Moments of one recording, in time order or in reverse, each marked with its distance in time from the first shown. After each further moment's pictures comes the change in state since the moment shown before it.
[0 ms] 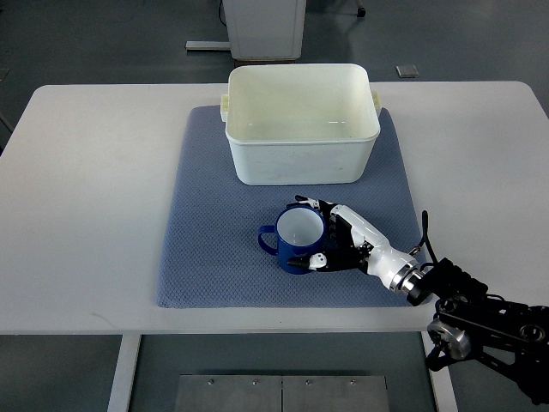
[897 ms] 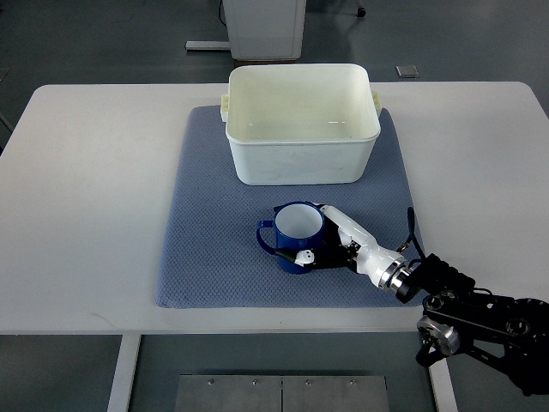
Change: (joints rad) left arm 0.000 0.000 0.000 0.000 0.000 -0.001 -0.001; right arm 0.057 0.030 -0.063 -0.019 0.004 -0.024 -0.010
